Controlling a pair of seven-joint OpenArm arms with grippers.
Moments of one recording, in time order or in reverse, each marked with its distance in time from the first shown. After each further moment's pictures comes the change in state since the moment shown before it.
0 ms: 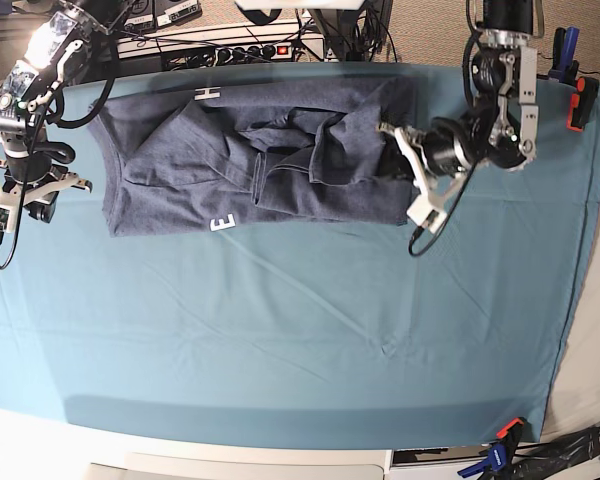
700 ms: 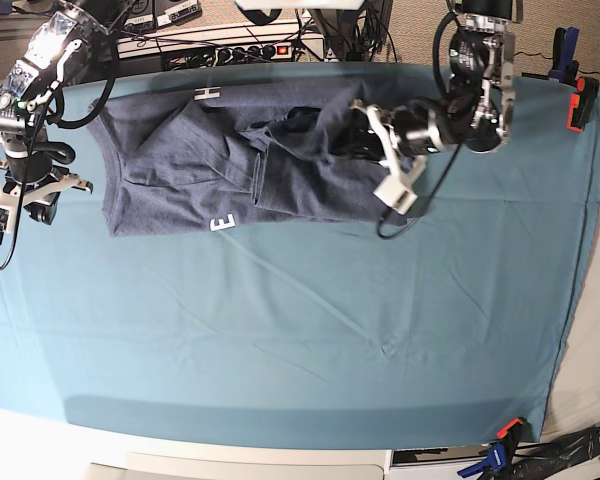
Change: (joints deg) left arm 2.0 4.6 4.5 0.0 -7.3 -4.3 0.4; right arm 0.0 0.0 0.0 0.0 1.1 0.0 0.2
